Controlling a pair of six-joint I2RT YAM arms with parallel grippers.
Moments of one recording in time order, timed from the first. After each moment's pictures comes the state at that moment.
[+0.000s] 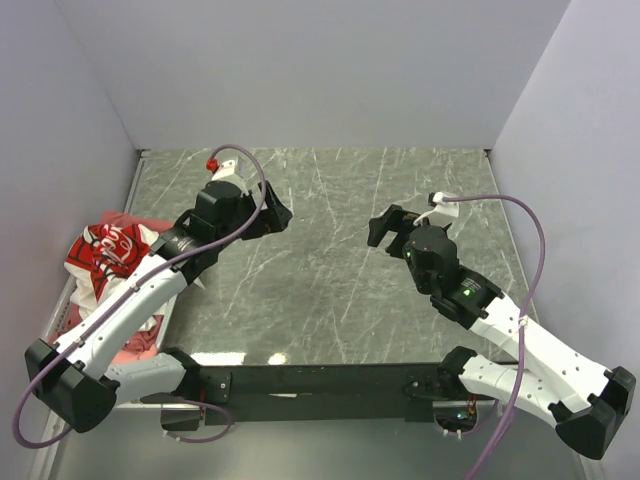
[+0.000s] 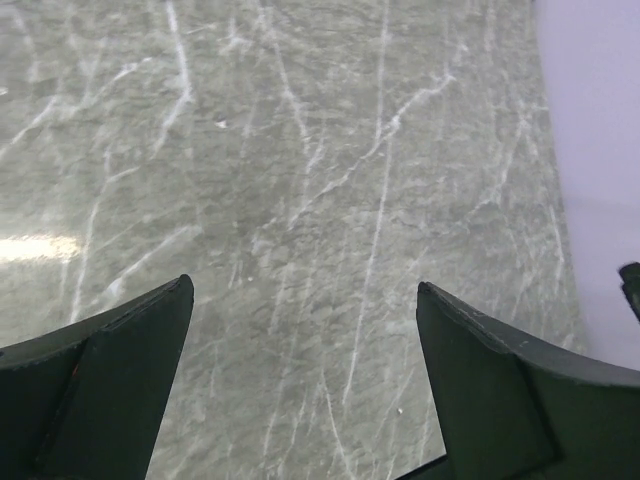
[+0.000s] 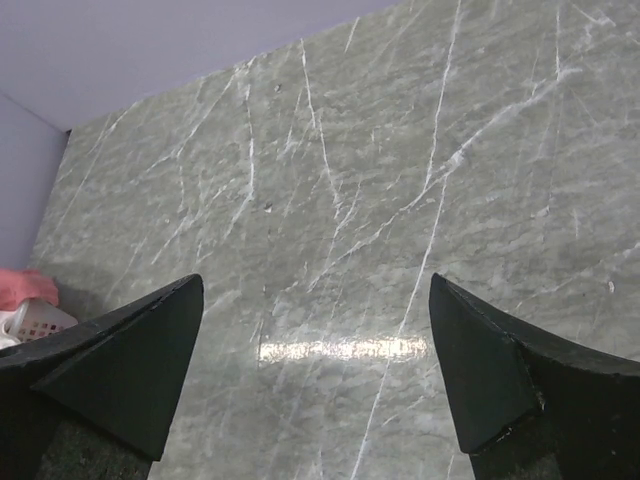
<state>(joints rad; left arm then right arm) -0.57 1.13 1.10 -0.42 -0.10 -0.66 0.74 0.86 0.81 -0.25 0.59 0.62</state>
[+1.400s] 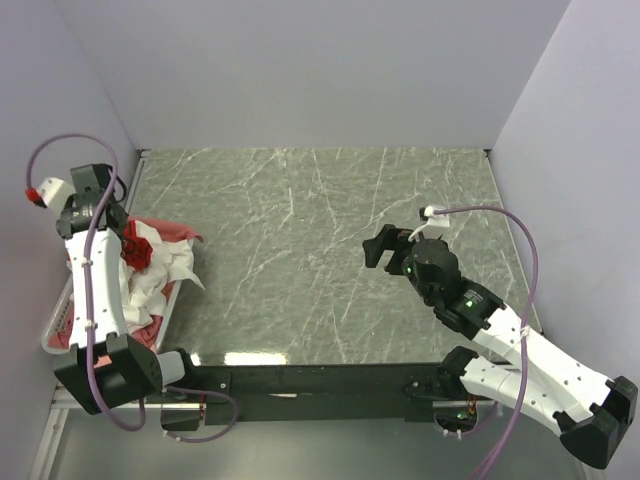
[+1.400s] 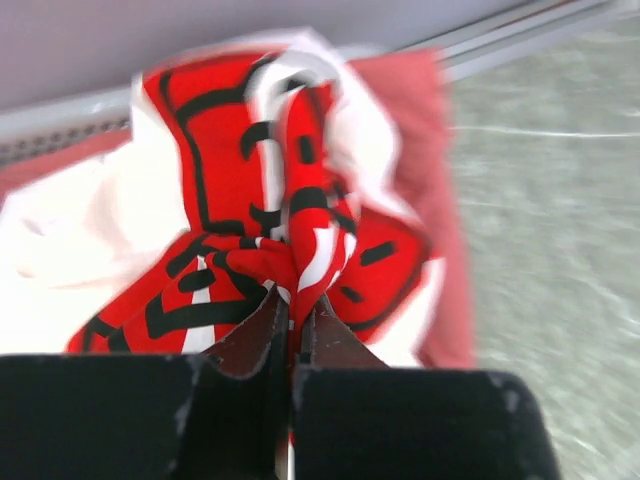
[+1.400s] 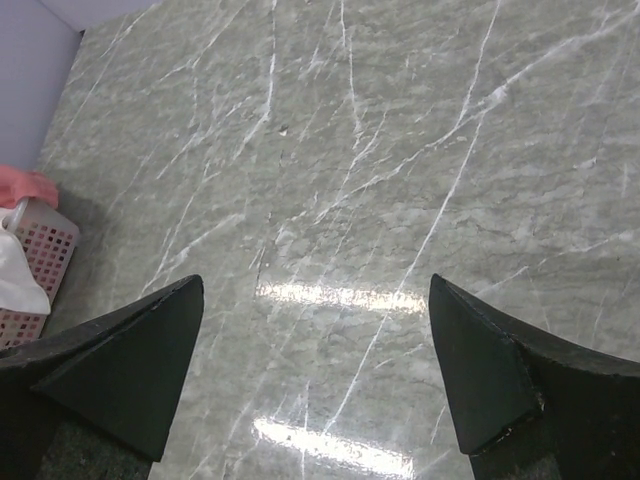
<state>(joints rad) 0.33 1.24 1.26 -0.89 -0.52 -0.78 0.74 0.78 0.70 -0.26 0.42 0.59</state>
